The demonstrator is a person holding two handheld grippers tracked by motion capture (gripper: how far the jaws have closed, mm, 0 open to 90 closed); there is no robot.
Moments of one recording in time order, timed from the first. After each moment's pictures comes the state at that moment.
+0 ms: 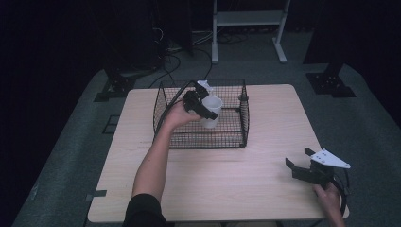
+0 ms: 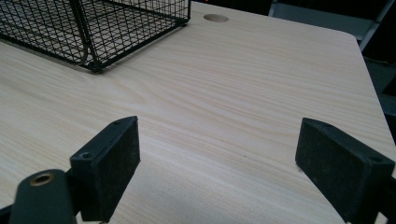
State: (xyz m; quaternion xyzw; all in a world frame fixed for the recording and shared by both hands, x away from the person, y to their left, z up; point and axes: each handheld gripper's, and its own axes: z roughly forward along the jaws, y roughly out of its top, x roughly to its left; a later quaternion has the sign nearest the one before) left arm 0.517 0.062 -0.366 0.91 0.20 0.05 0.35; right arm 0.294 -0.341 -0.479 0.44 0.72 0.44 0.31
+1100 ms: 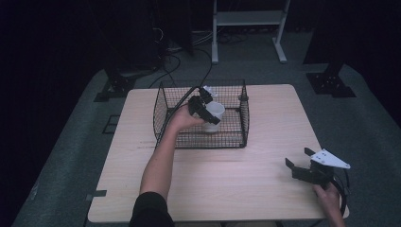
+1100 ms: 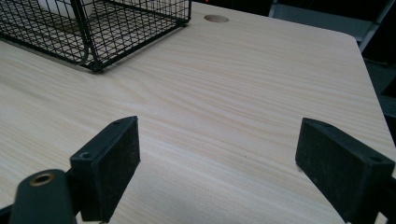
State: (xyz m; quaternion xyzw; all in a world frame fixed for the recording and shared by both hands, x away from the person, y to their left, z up) left arm 0.529 0.048 -0.397 0.93 0.21 0.03 0.31; right arm 0.294 -0.340 -0.479 0.44 0.72 0.44 0.32
